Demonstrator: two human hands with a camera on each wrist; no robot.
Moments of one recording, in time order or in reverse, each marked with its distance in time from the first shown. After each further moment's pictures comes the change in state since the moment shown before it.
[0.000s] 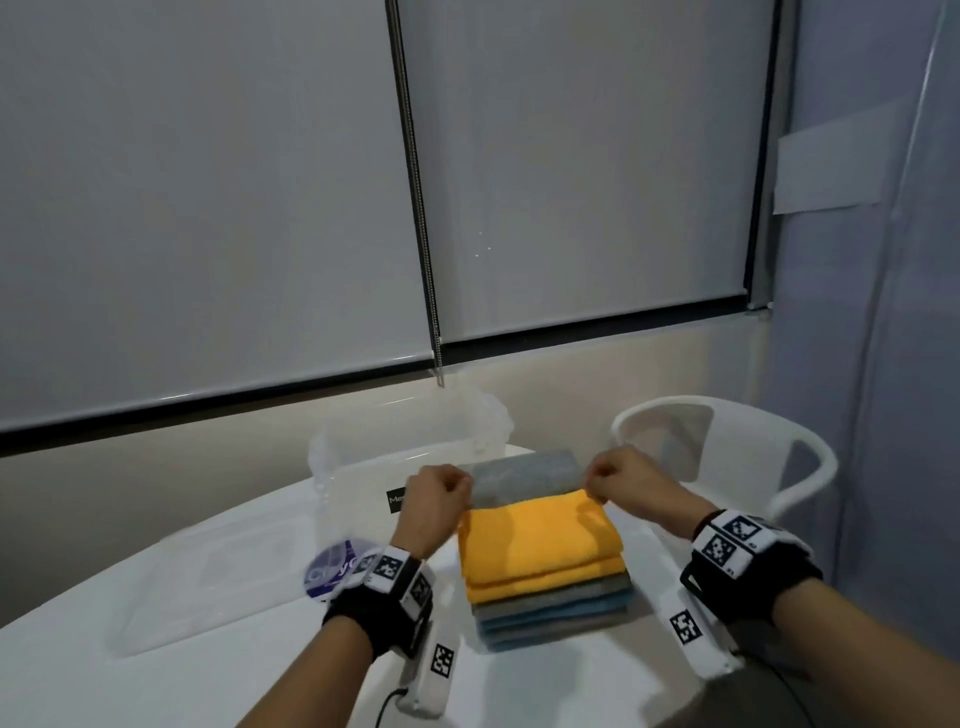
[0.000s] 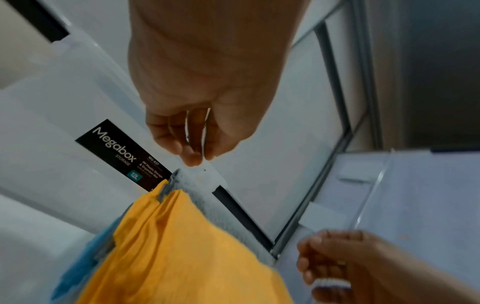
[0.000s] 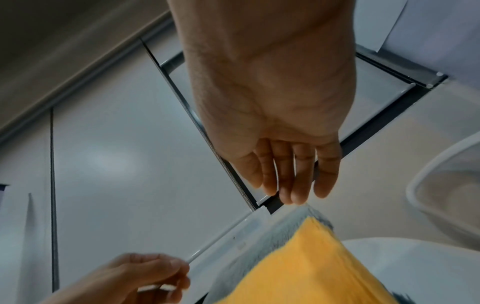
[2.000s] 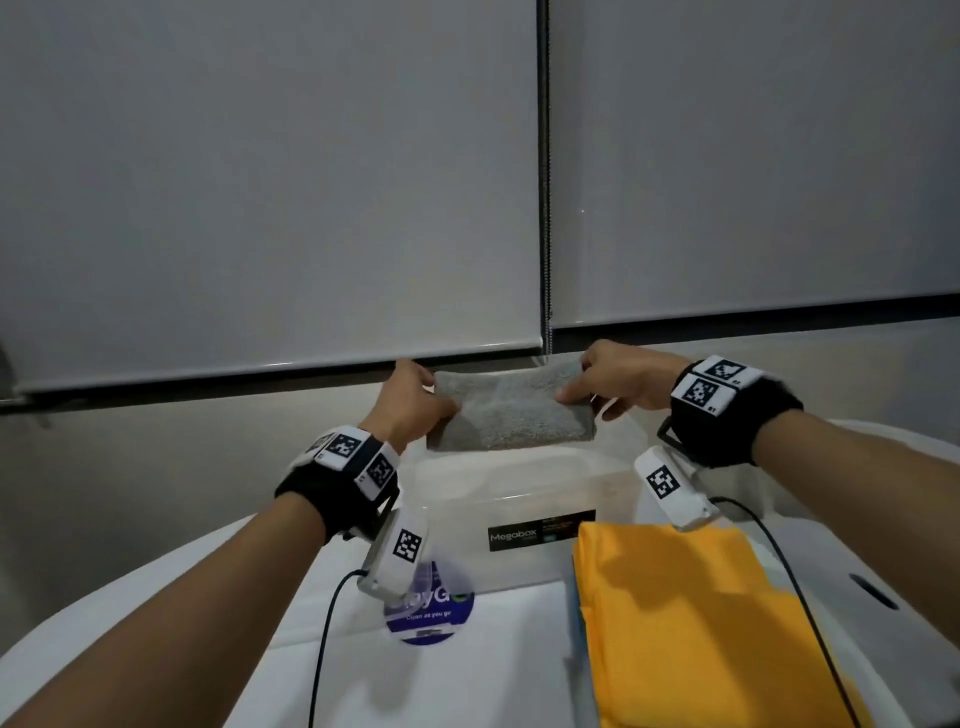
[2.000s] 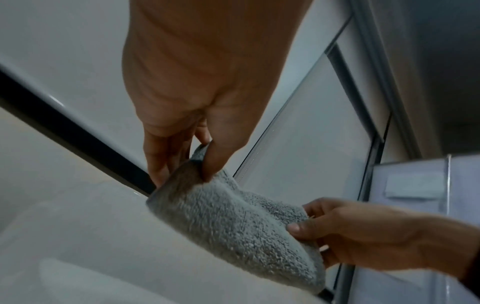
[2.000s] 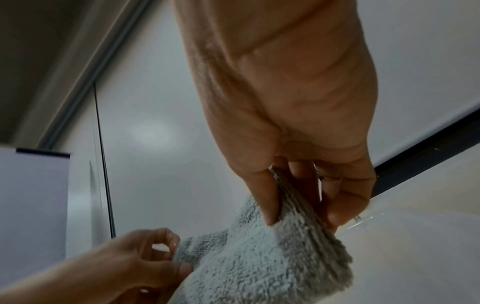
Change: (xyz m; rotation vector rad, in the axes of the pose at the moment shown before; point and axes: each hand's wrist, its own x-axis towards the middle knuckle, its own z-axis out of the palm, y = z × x) left_hand 0.153 -0.050 -0.159 -0.075 0.137 -0.317; right_hand 0.223 -0.172 0.056 -0.031 -0.377 0.033
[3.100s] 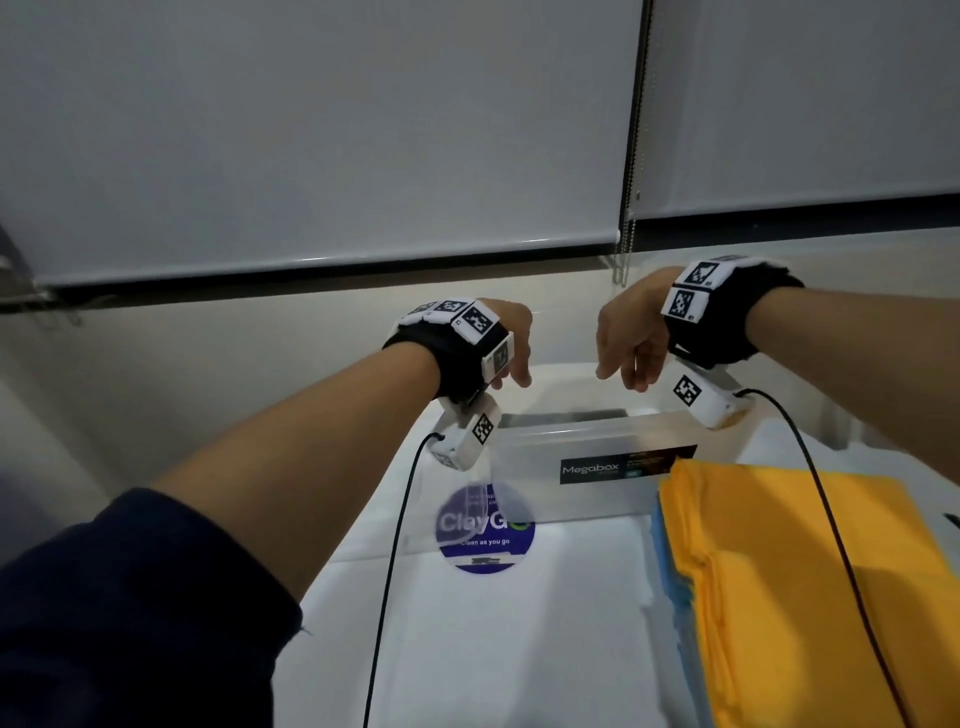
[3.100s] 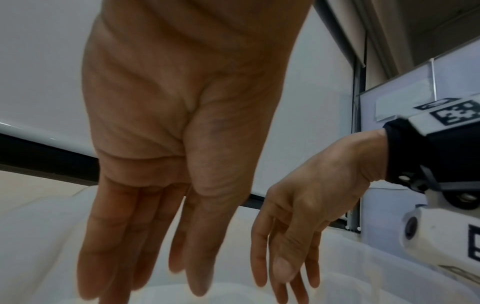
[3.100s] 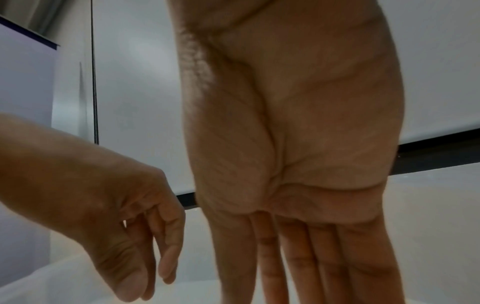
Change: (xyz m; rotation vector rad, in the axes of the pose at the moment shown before) left_hand 0.076 -0.033 0.033 0.777 -0.580 -0.008; right_hand 0.128 -0.004 0.072 -0.650 -0.508 0.231
